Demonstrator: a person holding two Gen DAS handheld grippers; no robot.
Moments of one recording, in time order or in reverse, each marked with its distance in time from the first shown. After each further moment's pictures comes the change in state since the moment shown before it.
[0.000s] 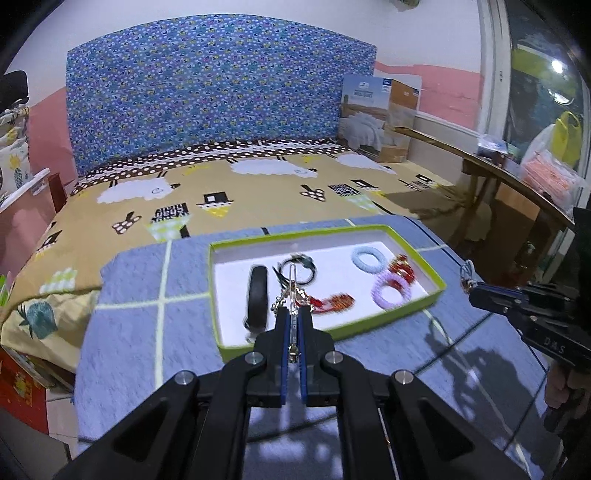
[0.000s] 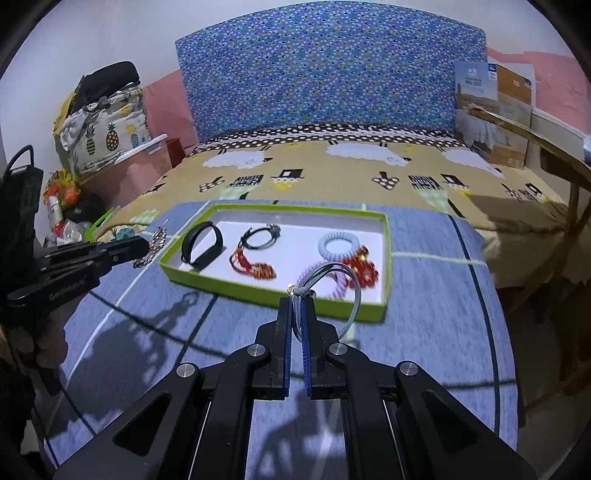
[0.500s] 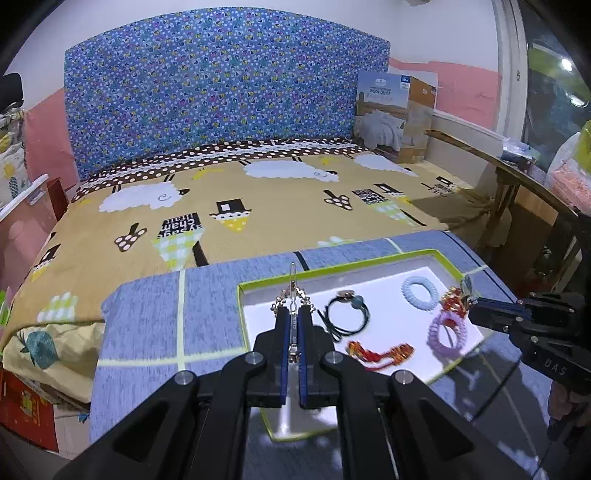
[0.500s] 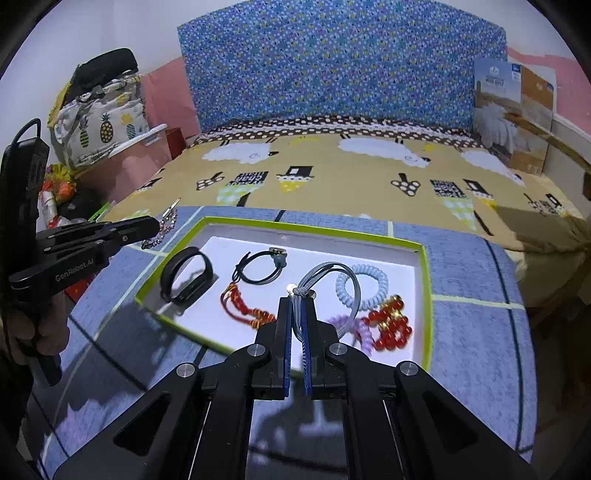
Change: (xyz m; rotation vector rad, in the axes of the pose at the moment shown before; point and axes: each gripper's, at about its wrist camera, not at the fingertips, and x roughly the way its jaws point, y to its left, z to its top) left arm 0.056 0.039 0.038 0.007 0.012 0.031; right arm 0.073 0.007 0.044 -0.021 0.049 0.017
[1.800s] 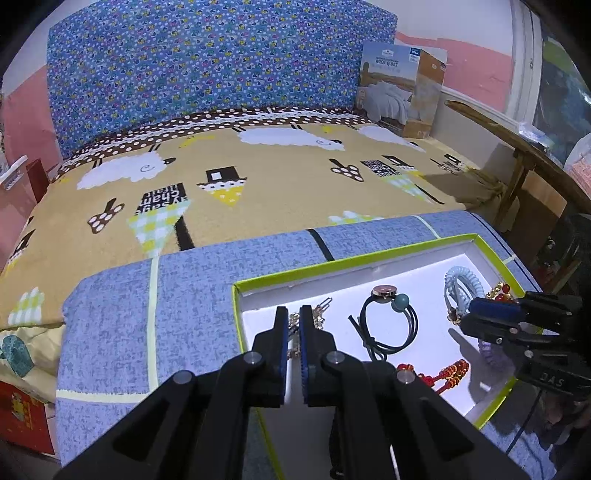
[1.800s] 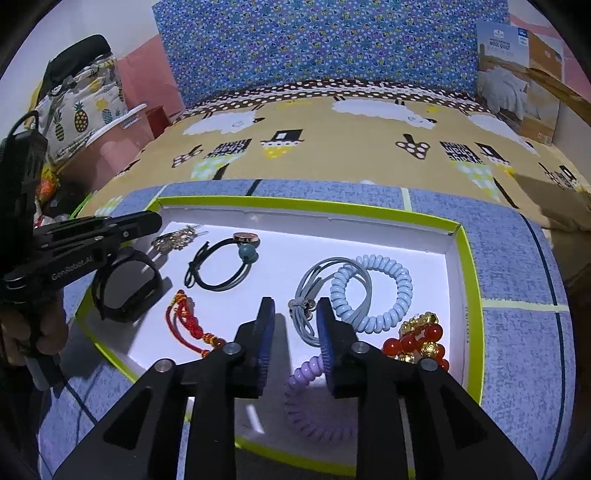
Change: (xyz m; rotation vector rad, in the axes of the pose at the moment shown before) left arm 0.074 0.016 0.005 -0.010 0.111 -0.030; right arm 0.074 -0.021 0.006 0.047 0.114 0.005
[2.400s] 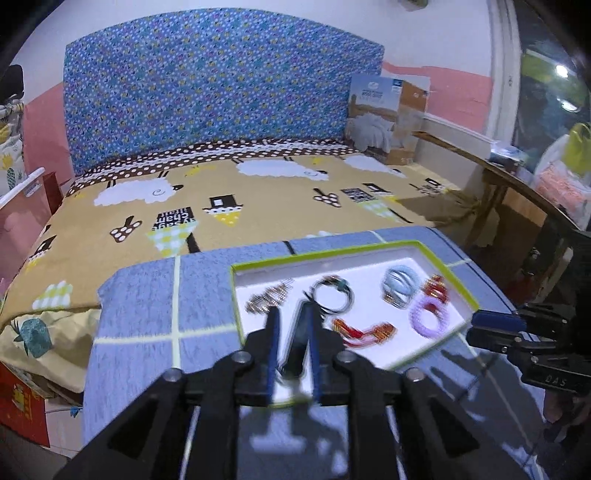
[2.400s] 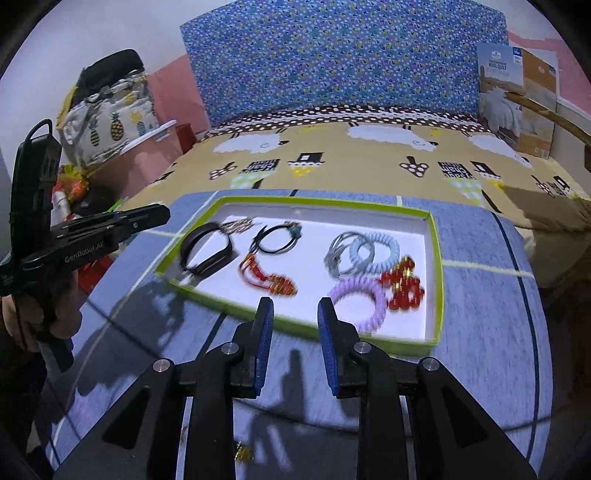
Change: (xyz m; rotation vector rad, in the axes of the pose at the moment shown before) left arm -0.101 -0.027 -0.040 0.002 -0.122 -0.023; right arm -0.093 0.022 -0.048 -0.029 -0.090 0.058
